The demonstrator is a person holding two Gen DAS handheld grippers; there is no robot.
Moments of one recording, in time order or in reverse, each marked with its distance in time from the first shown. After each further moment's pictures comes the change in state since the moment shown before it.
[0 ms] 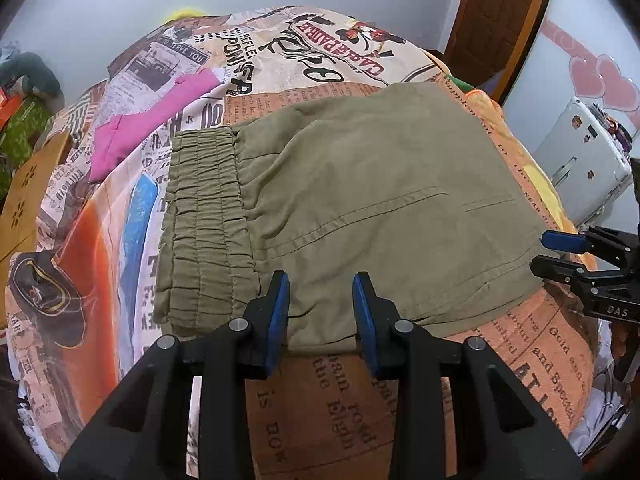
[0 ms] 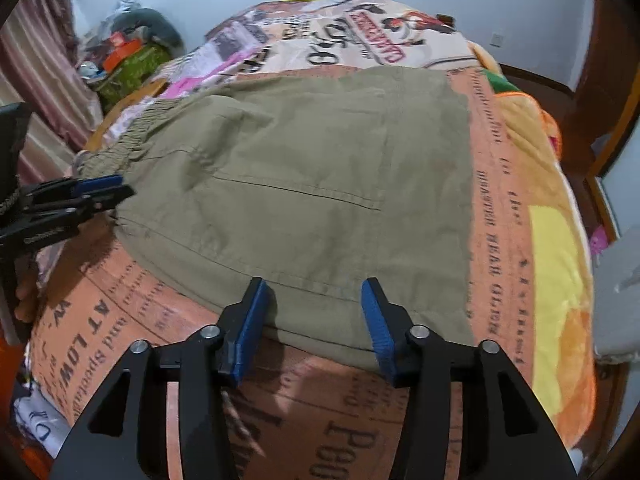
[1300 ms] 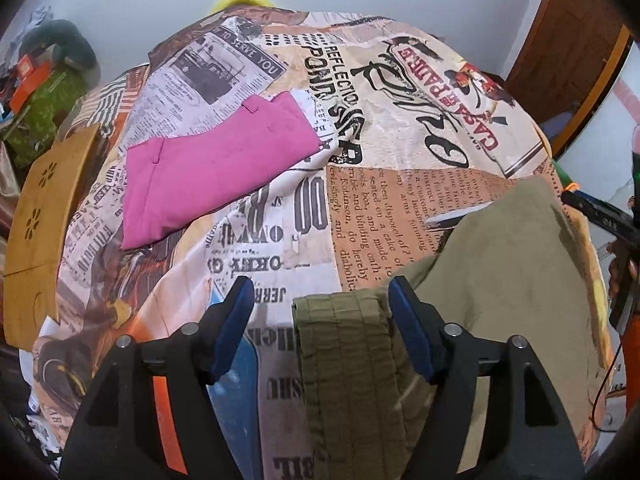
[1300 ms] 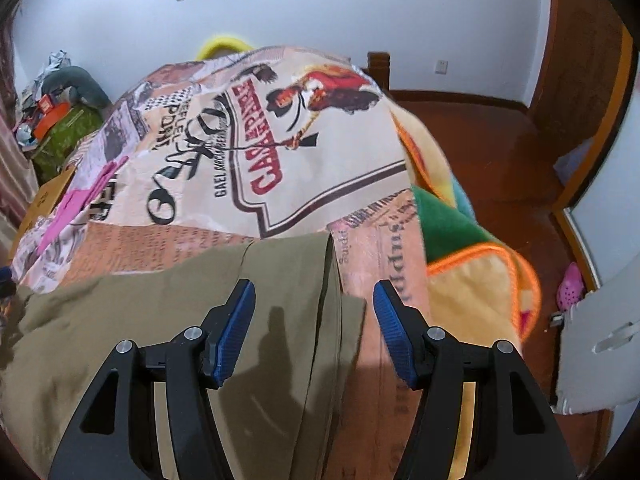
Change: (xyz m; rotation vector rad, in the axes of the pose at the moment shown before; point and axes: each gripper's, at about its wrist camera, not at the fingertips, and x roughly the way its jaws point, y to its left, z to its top) left arm 0.063 0.110 0.134 -0.156 0.030 0.113; right arm 0.072 -0.134 0.182 0.097 -0.141 -0.131
